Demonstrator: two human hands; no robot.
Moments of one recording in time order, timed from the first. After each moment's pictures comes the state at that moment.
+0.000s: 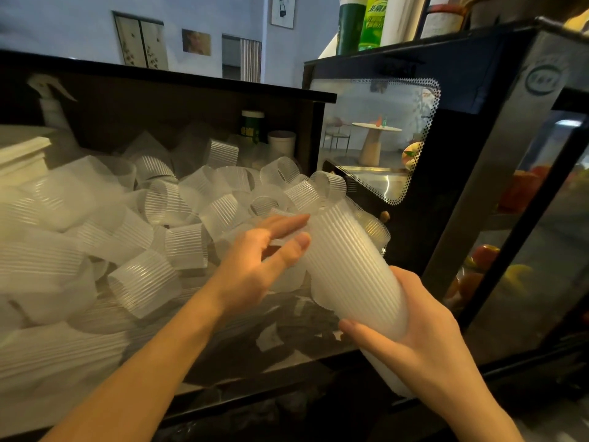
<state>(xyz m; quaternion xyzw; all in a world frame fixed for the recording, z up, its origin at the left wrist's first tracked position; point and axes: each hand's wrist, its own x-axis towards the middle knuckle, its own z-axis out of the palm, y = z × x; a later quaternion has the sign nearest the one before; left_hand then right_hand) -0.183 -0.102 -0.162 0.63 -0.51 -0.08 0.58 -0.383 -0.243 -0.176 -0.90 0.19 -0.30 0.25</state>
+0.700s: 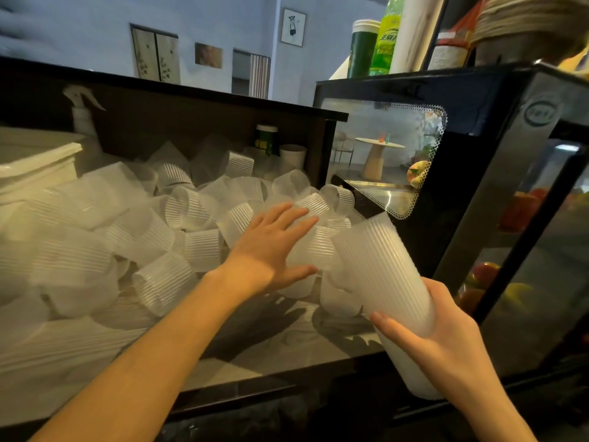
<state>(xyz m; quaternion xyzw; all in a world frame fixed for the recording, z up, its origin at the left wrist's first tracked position) -0.148 -0.117 -0.152 0.80 -0.53 0.23 0.14 -0.388 -0.251 -0.171 -0.87 0.24 -0.31 0.28</state>
